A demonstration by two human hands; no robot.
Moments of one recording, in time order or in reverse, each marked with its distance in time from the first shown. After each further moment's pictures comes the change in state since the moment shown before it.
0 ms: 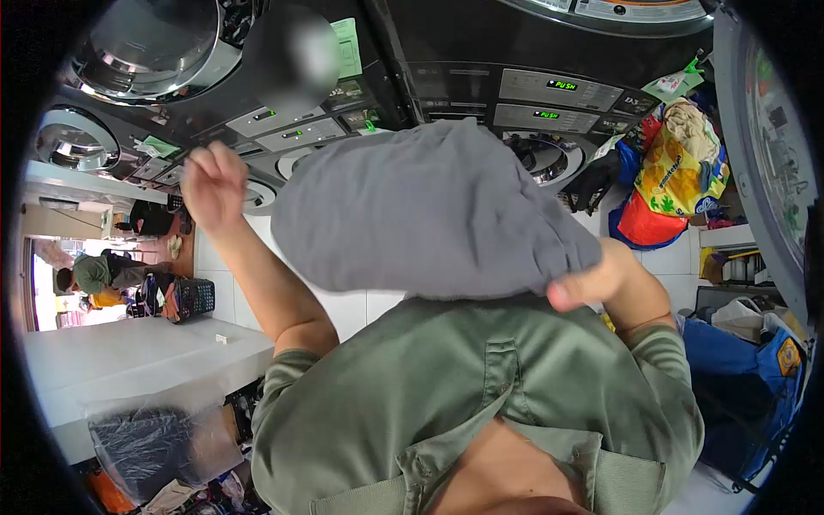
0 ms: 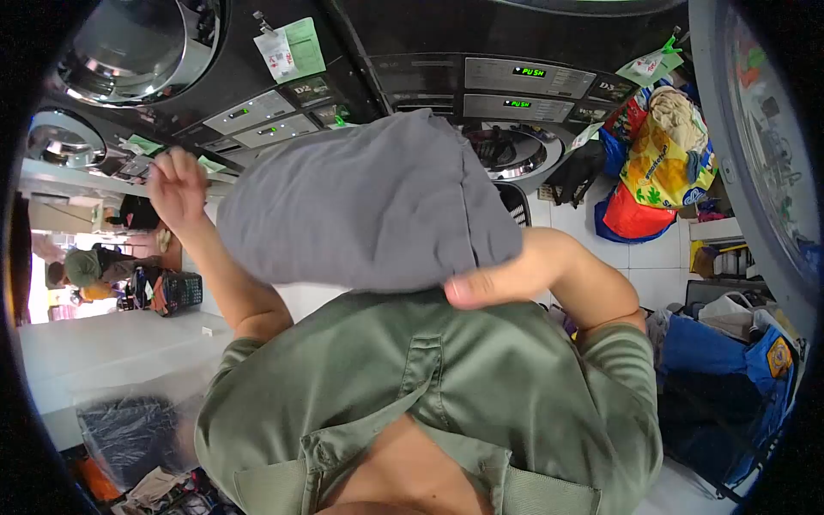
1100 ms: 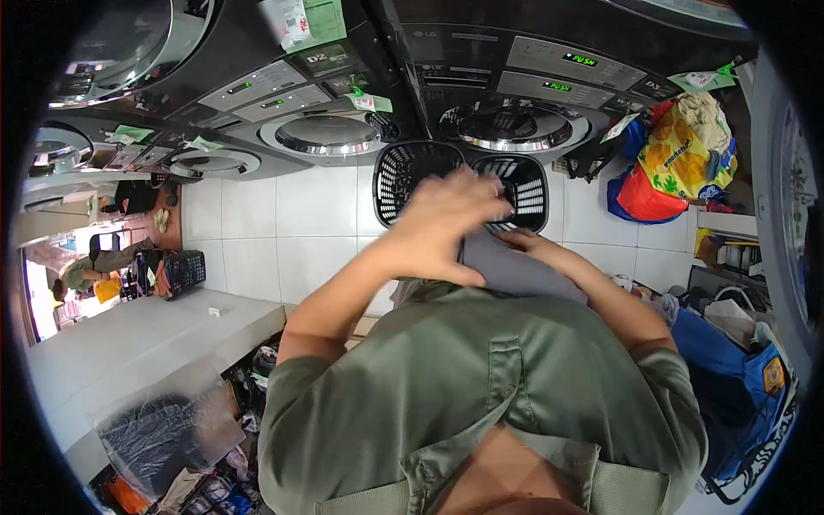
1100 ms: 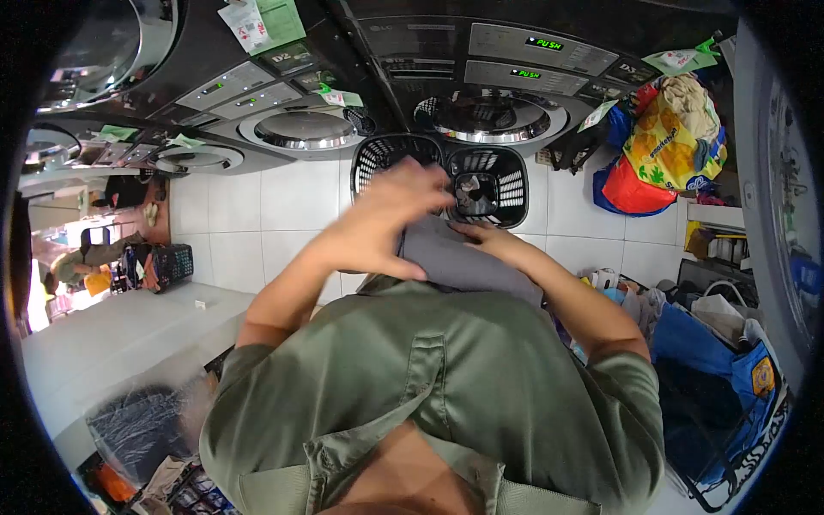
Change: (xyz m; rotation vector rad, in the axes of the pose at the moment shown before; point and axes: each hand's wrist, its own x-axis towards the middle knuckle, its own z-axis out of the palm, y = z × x) left_hand 0.015 -0.205 0.119 1.169 -0.358 -0.553; right_hand -0.009 0.208 -0.048 -0.331 0.261 0.611
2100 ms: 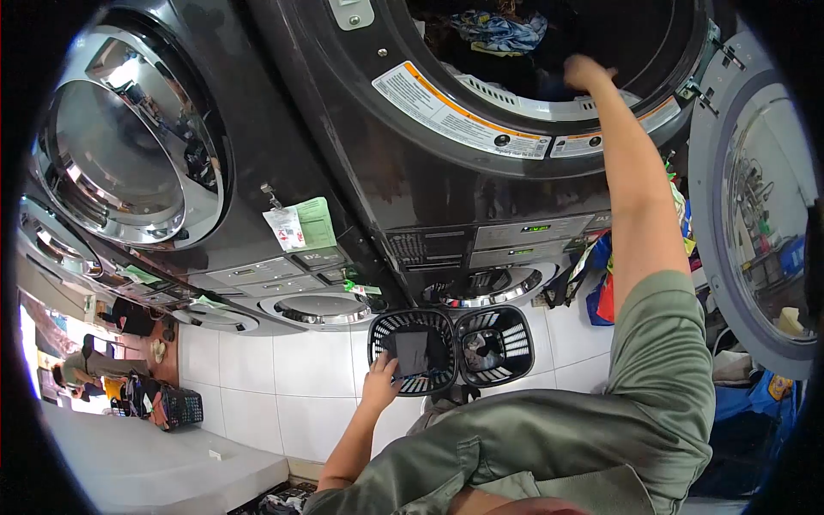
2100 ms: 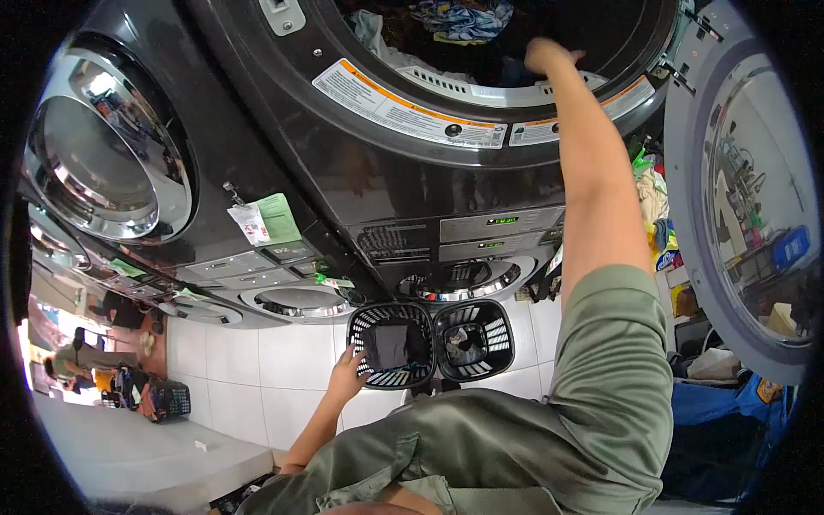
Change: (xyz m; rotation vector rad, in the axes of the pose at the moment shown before) left_hand -0.062 -0.204 0.076 0.310 0.224 -0.542; right_hand -0.001 -0.230 -0.547 -1.045 1.282 0.537
